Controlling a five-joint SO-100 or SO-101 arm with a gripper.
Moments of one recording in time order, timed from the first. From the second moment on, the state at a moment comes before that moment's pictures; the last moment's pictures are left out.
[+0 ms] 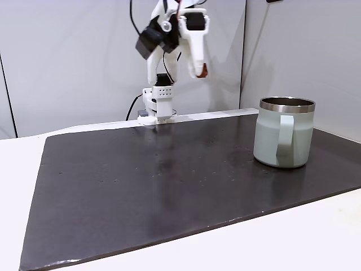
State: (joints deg) arm 1.0 84.4 47.3 101.8 0.9
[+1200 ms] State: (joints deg) arm -22.7 42.9 -8.8 98.0 -1.0
